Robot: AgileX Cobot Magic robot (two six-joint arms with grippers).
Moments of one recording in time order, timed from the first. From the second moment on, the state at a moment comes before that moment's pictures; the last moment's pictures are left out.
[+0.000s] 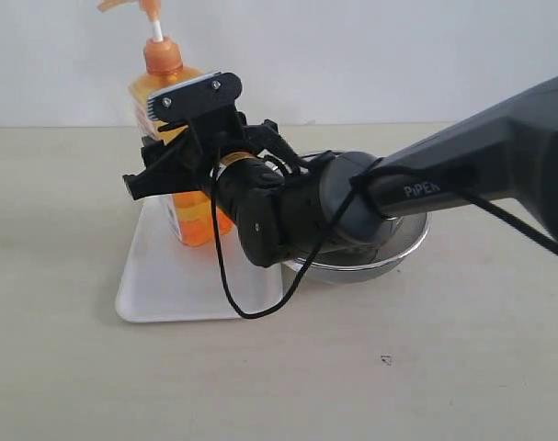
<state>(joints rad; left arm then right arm) -0.02 0.00 0.00 -0.08 0.30 0.03 0.85 2.14 -1.31 0.41 -0.65 -0.35</state>
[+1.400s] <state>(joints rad) -0.02 0.00 0.00 -0.08 0.30 0.03 0.85 2.14 -1.31 0.45 -0.66 -0.32</state>
